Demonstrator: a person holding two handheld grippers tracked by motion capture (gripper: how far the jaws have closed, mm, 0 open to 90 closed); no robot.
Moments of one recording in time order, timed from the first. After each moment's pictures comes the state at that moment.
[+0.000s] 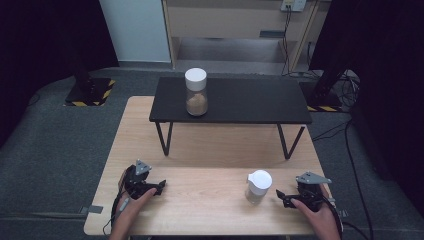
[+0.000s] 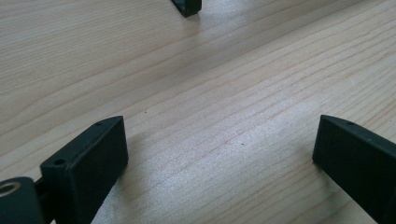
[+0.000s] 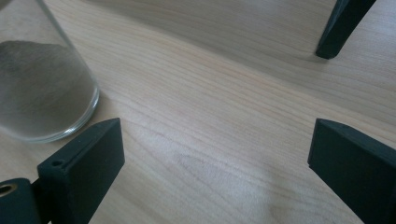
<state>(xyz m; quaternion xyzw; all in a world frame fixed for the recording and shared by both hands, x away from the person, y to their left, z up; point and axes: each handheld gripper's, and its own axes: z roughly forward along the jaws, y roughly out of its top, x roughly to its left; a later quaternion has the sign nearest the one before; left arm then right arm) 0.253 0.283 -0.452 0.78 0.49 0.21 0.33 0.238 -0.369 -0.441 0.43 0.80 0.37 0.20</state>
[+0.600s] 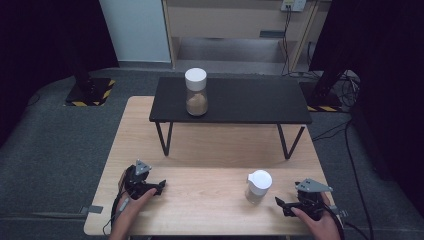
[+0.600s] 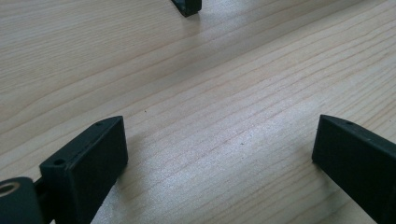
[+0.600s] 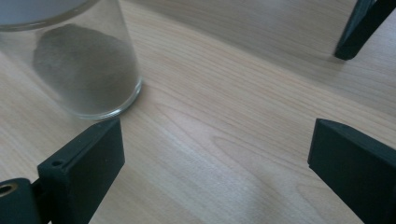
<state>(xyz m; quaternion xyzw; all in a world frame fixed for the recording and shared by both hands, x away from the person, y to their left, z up) 0.253 0.283 -0.452 0.78 0.49 0.21 0.33 0.215 -0.364 -0.434 0.40 0.81 0.38 0.20</state>
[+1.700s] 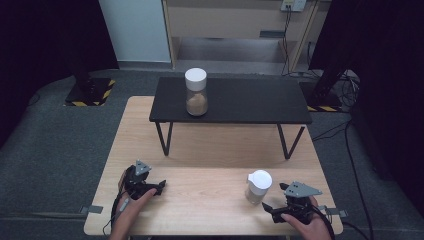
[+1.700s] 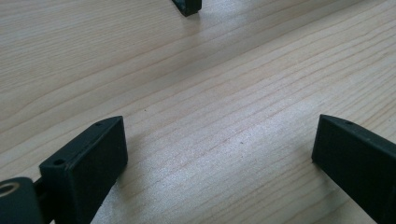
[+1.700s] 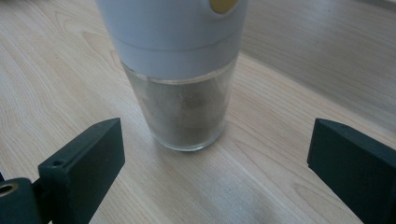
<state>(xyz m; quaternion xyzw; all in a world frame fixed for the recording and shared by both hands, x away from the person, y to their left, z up) 0.252 0.283 -0.452 0.78 0.49 0.21 0.33 0.214 -0.348 -0.433 0.34 0.82 0.43 0.17</state>
